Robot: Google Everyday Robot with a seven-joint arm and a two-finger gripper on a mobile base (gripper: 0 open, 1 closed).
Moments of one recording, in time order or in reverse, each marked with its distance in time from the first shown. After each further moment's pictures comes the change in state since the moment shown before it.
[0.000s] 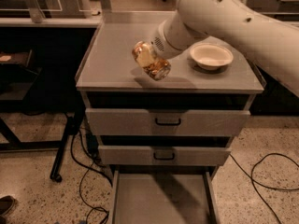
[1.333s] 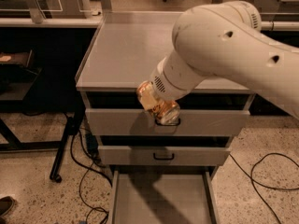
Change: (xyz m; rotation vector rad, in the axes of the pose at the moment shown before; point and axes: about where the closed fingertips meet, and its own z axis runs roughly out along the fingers) arm 0.105 0.081 -0.050 0.027 0.204 0.080
